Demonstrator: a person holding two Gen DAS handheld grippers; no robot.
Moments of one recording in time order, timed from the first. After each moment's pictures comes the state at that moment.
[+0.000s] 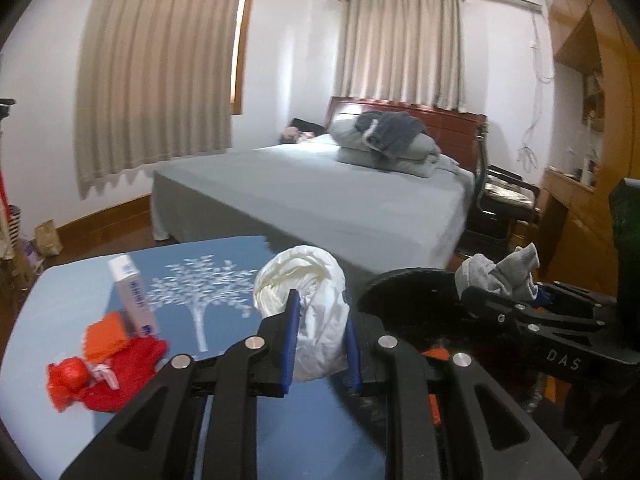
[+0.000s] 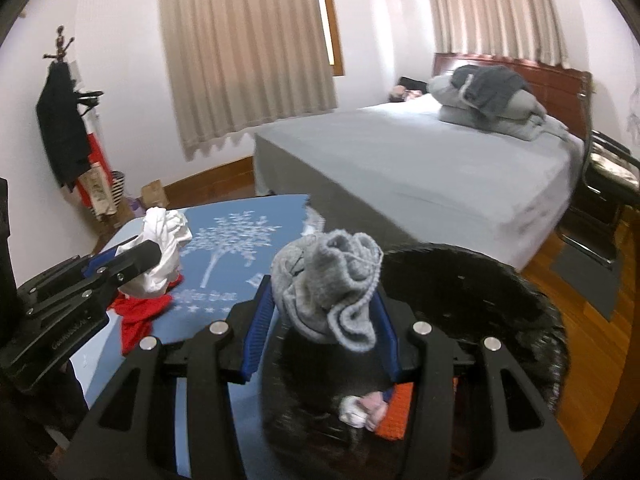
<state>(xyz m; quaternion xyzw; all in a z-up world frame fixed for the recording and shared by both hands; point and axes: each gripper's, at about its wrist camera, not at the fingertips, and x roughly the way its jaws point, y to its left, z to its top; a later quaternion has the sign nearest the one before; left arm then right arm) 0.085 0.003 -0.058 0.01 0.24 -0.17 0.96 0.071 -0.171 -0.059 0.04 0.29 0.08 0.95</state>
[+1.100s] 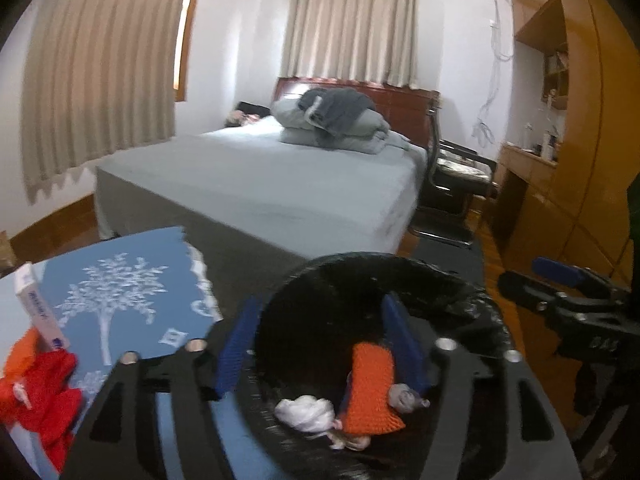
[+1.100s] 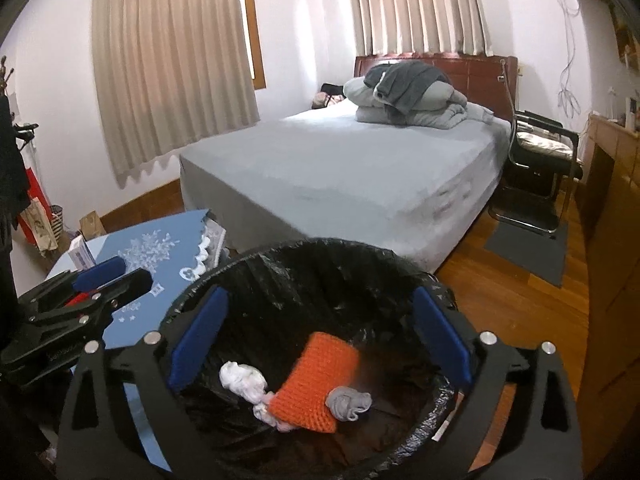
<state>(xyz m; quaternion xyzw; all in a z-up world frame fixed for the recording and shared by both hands) 0.115 -0.072 -0.080 0.02 0.26 -0.25 0.93 0.051 -0.260 -0.076 0.07 0.27 -0.04 0.96</state>
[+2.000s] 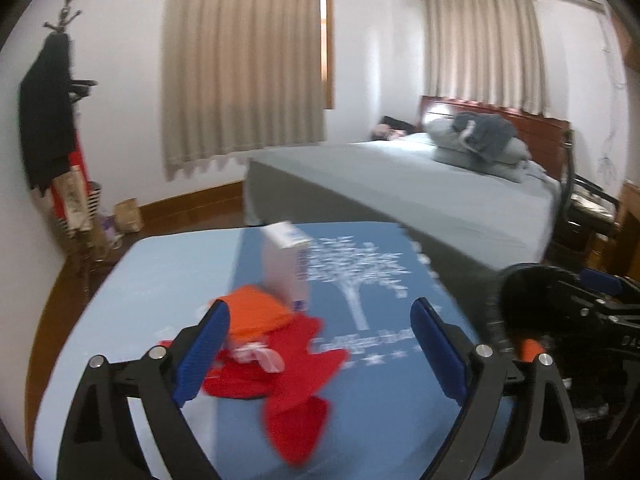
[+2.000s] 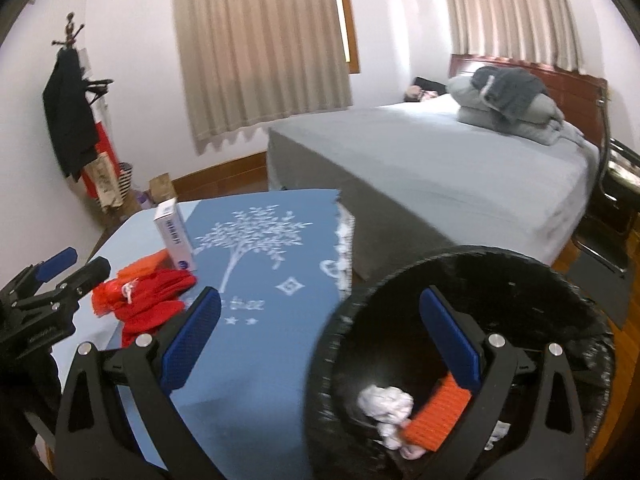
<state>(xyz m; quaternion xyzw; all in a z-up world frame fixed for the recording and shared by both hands) 0.096 0.131 -0.083 0.00 0.24 0.01 0.97 0.113 -0.089 -0.083 0.02 0.29 0.12 0.95</state>
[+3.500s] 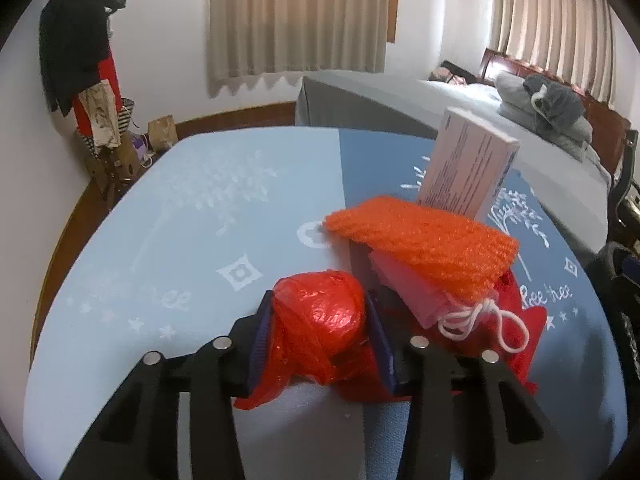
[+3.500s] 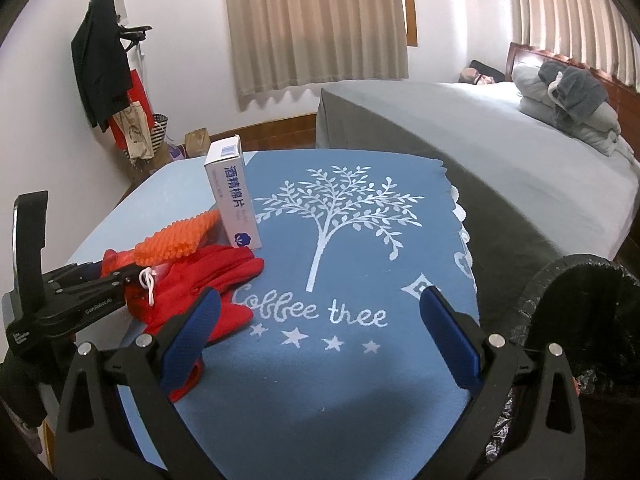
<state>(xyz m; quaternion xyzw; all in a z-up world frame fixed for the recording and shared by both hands) 0.151 0.252 -0.165 -0.05 0.36 0.07 0.93 0.168 0.023 -0.129 -0.02 0.34 0.18 0.92</state>
